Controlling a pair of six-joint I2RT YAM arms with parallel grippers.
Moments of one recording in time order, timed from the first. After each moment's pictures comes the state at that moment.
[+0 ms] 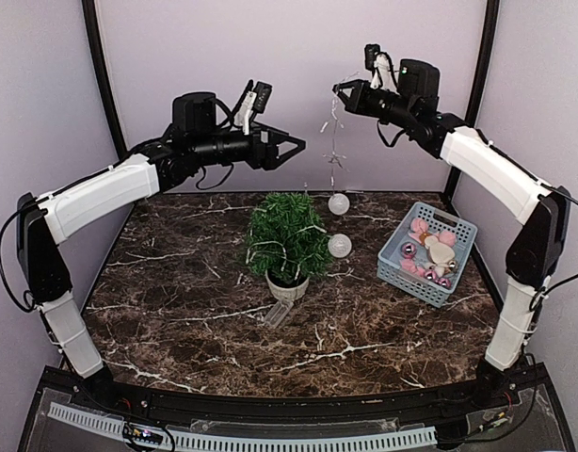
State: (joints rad) left arm -0.65 1.75 1.68 -0.04 0.50 -0.11; right arm 0.50 1.83 1.93 -0.08 -0.23 0.31
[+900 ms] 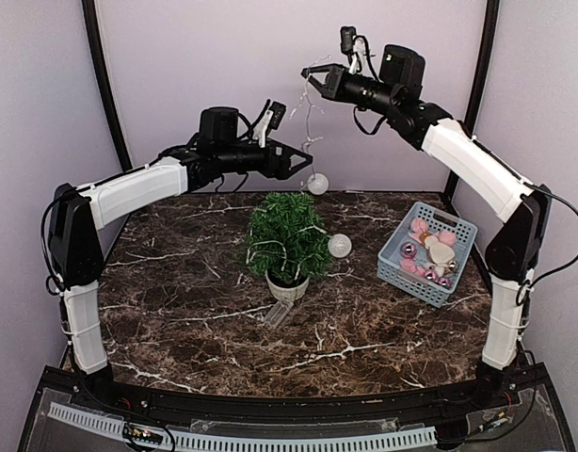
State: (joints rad) left arm -0.60 1.97 1.82 -0.06 0.51 -0.10; right arm 0.58 1.97 2.18 -0.05 -0.41 0.37
